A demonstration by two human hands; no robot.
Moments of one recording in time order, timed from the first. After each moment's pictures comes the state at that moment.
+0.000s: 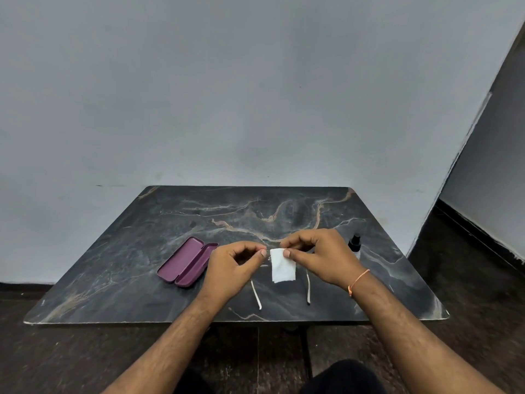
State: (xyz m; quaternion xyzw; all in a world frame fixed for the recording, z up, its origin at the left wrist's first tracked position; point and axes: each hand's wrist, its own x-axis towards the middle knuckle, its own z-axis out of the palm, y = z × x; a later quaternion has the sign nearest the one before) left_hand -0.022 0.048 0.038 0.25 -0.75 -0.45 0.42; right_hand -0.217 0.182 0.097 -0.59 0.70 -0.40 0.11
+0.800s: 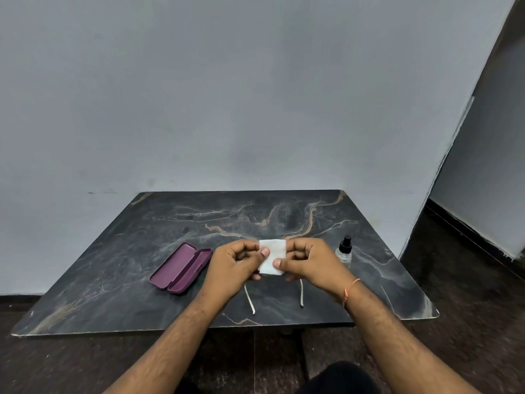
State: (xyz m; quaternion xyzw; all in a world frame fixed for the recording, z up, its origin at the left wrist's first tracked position) left_hand -0.035 0.062 0.056 0.24 -0.66 -0.61 0.37; right_hand -0.204 0.188 0.091 -0.44 0.62 -0.54 0.36
